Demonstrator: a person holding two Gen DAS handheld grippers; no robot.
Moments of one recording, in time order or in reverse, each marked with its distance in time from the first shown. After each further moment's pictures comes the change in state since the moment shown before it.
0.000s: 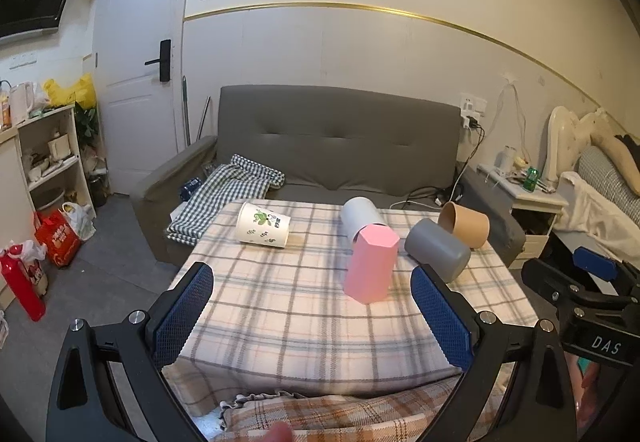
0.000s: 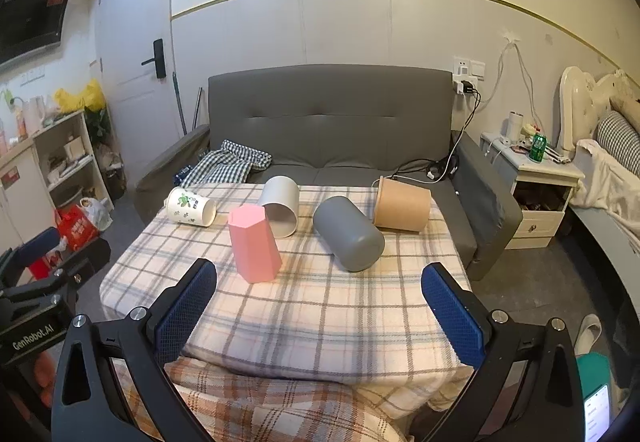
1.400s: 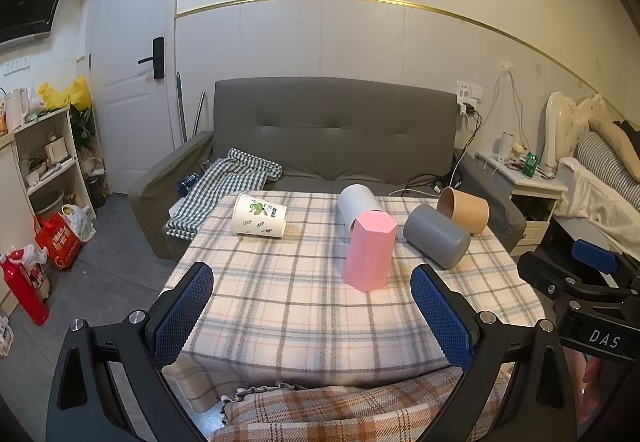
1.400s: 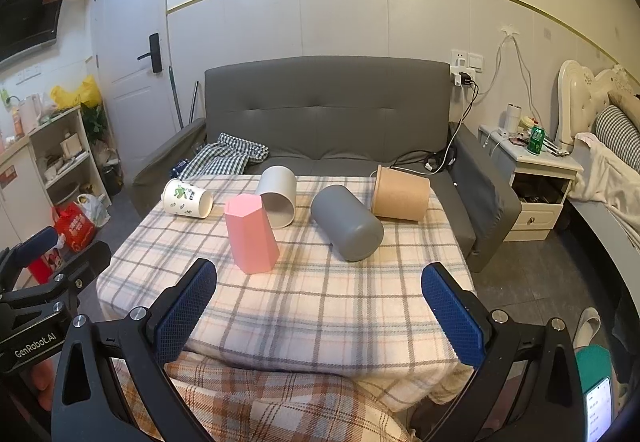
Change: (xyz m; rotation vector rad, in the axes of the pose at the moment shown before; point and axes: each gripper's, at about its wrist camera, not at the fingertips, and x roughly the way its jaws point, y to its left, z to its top) left arm 0.003 -0.002 -0.007 0.030 0.028 -0.006; right arm 0.007 -0.006 -0.009 0.012 0.025 -0.006
